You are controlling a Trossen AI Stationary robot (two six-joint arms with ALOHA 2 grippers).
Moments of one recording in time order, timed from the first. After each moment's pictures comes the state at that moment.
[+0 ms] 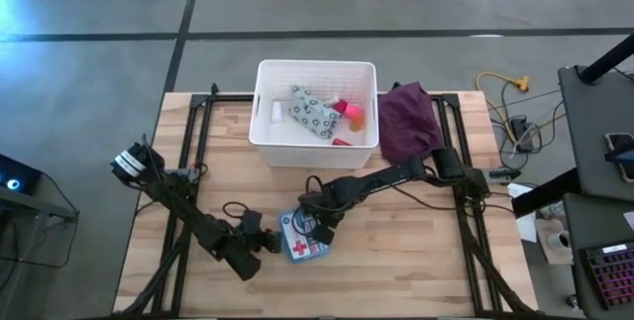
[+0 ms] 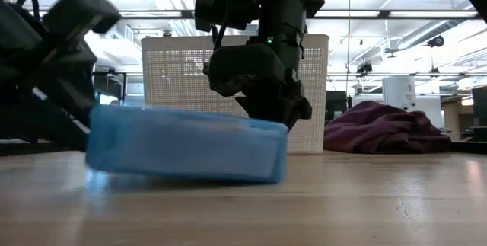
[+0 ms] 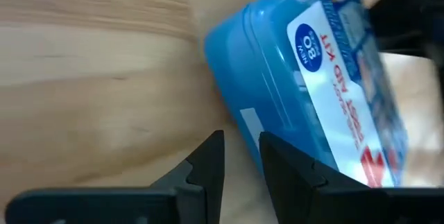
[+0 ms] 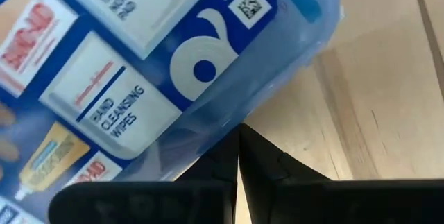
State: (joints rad) left arm -0.69 1.63 0.75 -0.16 -0.69 -2.00; right arm 0.17 2.23 1.65 -0.81 -0.09 0.64
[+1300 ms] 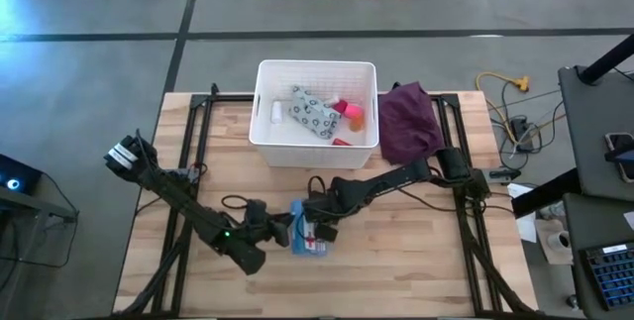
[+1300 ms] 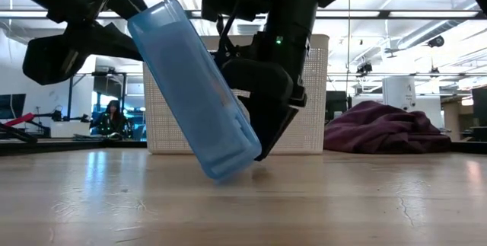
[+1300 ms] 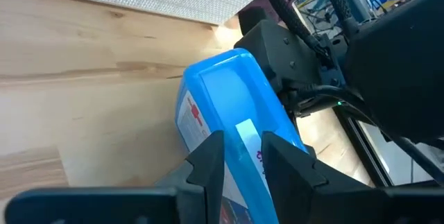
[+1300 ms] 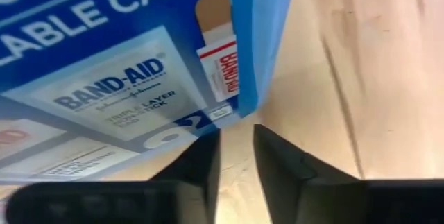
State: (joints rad) left arm -0.63 1.56 0.86 -0.13 -0.99 -1.66; right arm 0.19 2.19 1.60 -0.76 0.18 0.53
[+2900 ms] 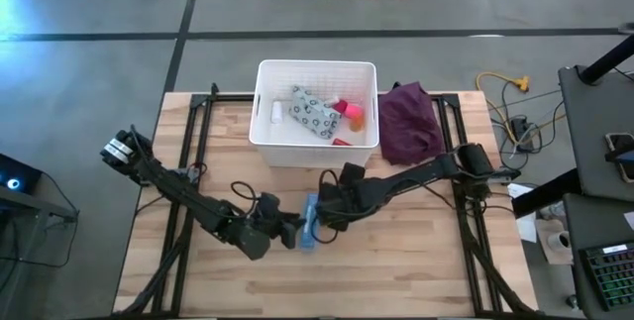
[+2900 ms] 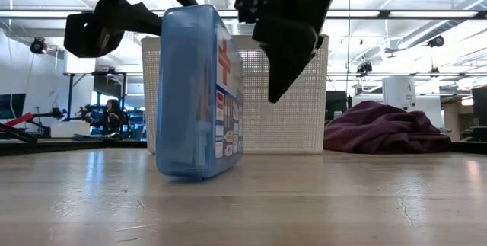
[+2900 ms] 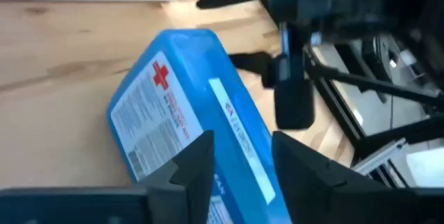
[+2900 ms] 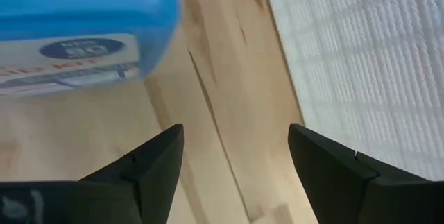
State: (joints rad) left arm -0.57 1.48 0.90 -0.07 -0.76 -1.38; right arm 0.25 2.00 1.58 -0.96 0.51 0.50
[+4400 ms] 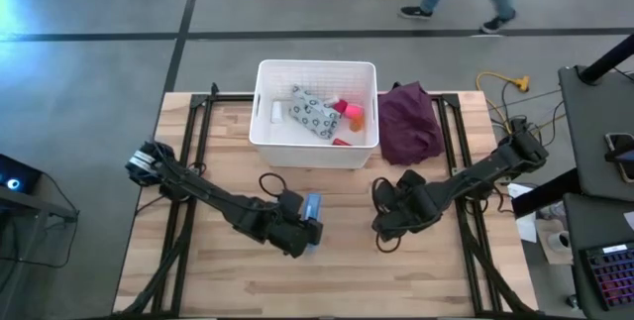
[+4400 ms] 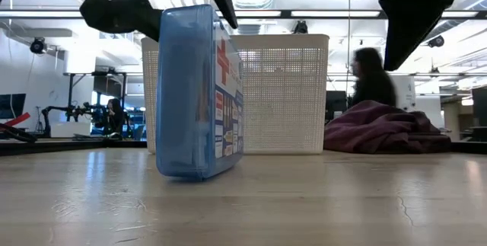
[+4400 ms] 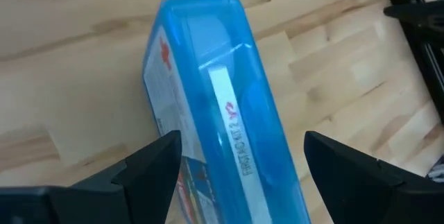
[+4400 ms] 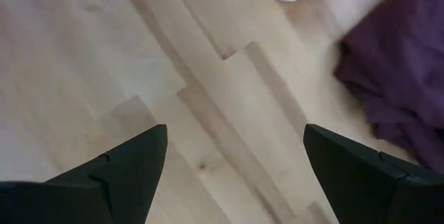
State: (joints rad) left arm -0.45 1.71 1.38 -0.70 -0.49 -1.55; right arm 0.46 1.58 1.22 -1.18 0.44 1.05
